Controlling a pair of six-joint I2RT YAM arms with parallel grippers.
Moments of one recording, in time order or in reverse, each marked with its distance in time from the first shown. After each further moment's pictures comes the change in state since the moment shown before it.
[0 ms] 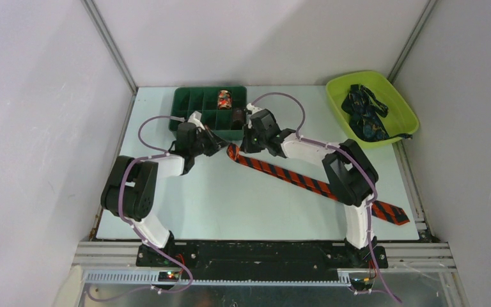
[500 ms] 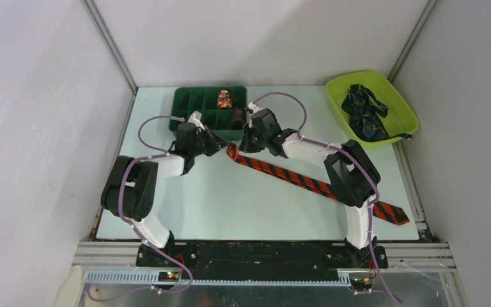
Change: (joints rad) left arm 0.000 0.000 0.000 0.000 0.000 0.000; right arm -0.008 -0.032 -0.015 0.010 -0.019 0.037
